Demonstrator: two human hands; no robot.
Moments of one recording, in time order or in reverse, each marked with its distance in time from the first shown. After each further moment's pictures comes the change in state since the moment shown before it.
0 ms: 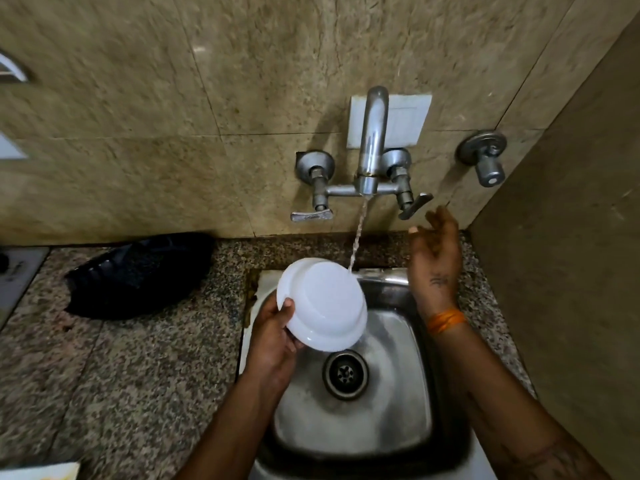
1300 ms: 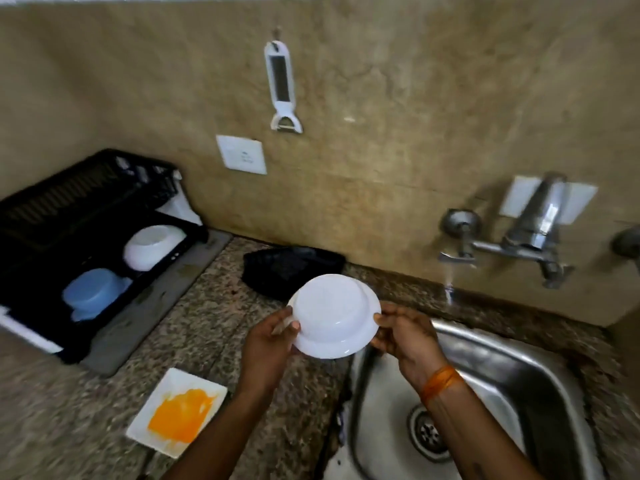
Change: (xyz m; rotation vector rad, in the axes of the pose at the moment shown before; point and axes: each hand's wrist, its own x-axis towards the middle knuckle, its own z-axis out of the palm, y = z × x) left_hand -0.123 0.120 -0.152 0.471 0.384 0.523; right_hand -0.178 -0.072 0.119 0.224 -0.734 0.619
